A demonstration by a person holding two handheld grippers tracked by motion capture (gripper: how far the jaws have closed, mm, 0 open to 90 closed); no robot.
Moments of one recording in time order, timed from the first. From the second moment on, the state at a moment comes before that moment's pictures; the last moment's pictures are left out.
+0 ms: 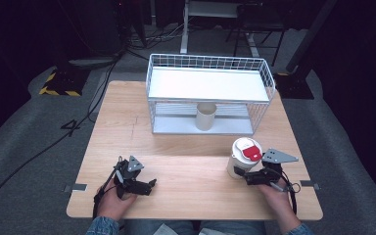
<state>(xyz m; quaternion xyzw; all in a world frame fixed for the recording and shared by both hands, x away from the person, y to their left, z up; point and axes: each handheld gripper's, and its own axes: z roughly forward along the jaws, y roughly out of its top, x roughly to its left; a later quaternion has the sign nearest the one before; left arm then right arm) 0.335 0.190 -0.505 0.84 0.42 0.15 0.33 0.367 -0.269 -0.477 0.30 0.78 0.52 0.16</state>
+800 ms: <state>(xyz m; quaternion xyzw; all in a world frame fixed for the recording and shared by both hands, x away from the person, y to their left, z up) 0.335 0.190 -0.505 0.83 0.42 0.15 0.33 0.367 -0.262 -0.479 0.33 0.77 0.52 0.17</state>
